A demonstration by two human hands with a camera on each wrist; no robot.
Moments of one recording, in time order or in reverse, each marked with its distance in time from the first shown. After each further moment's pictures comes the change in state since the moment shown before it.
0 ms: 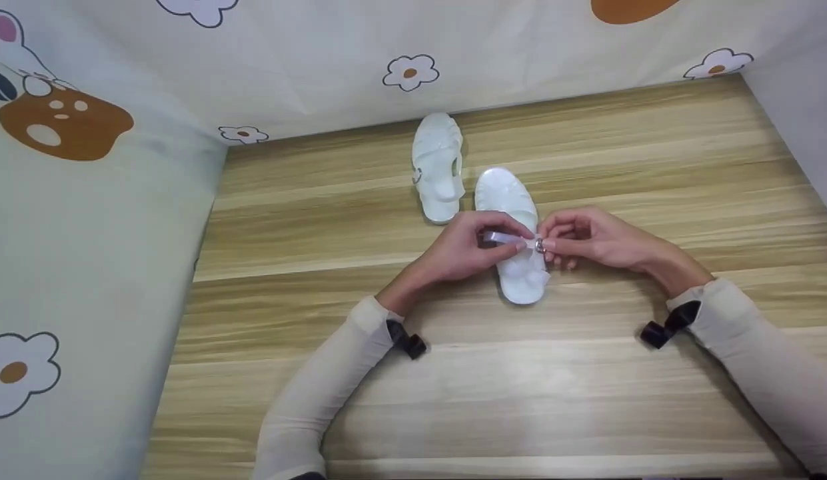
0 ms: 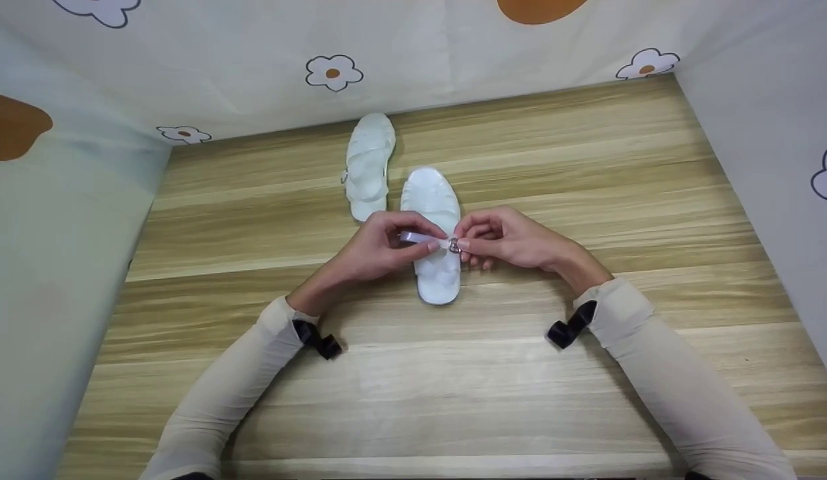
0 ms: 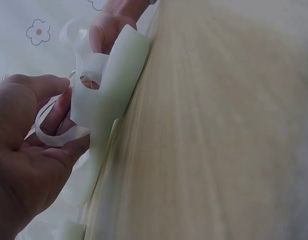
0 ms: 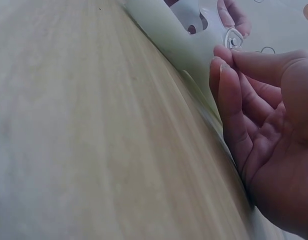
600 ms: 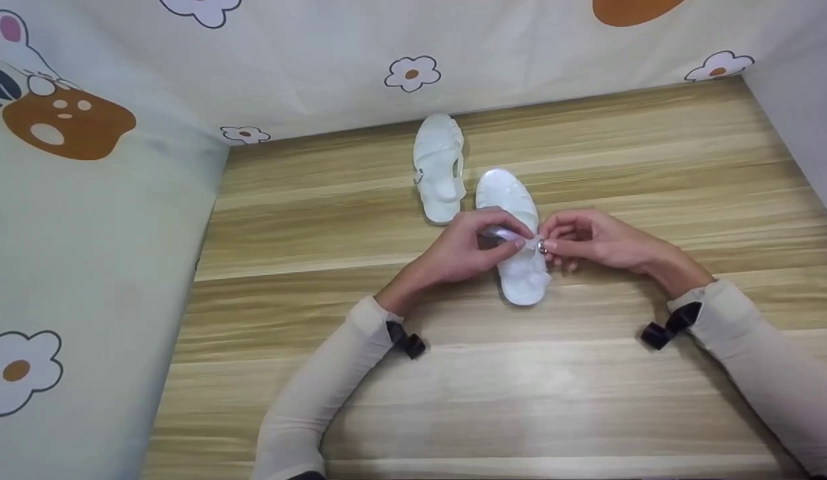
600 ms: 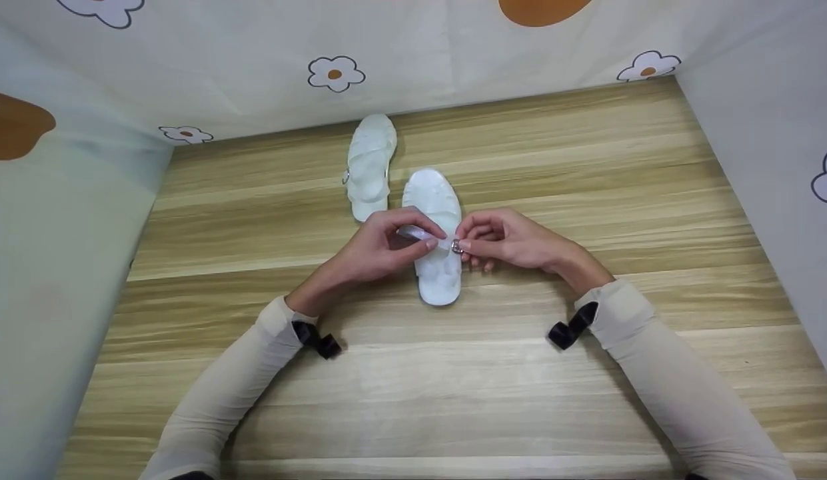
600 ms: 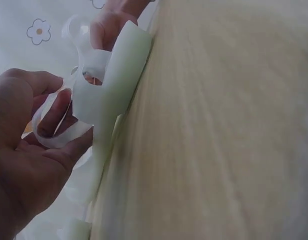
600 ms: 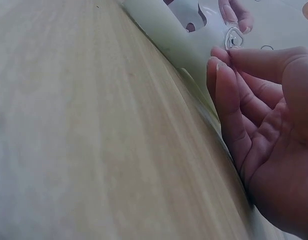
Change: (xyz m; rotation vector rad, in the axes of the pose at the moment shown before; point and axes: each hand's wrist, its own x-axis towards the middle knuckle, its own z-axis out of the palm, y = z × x) left_hand 0.000 0.004 -0.003 0.153 0.025 0.091; right_hand 0.000 0.001 -0.001 -0.003 -0.013 0.005
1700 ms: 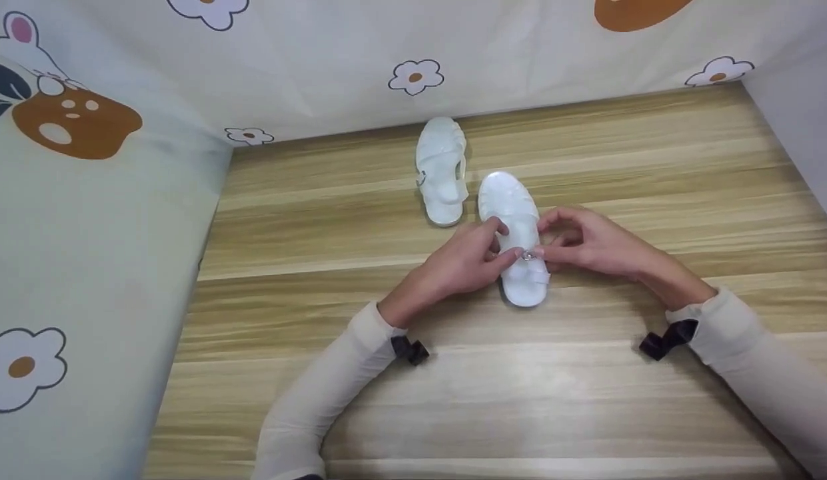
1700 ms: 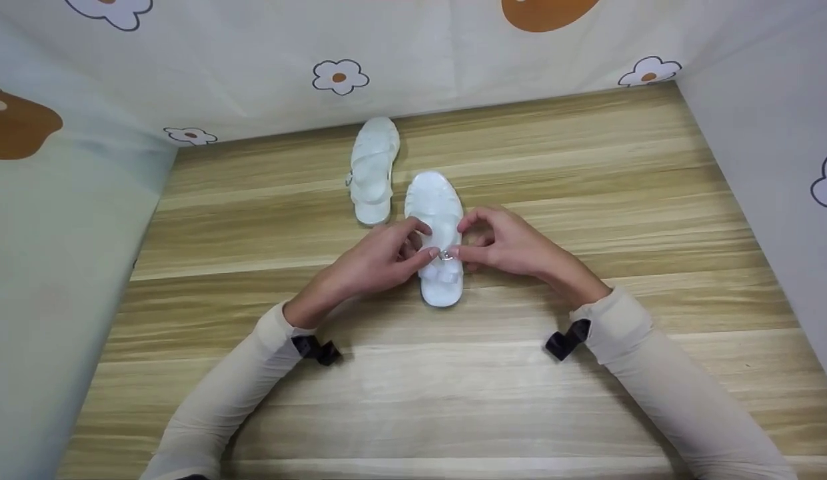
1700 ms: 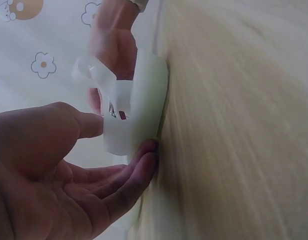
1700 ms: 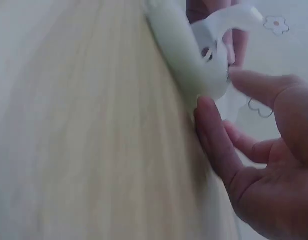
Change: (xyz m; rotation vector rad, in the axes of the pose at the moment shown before) left_hand -0.009 0.031 0.002 0.331 -0.122 -0.384; right_hand 0.002 -0.024 0.024 -0.214 0.217 0.124
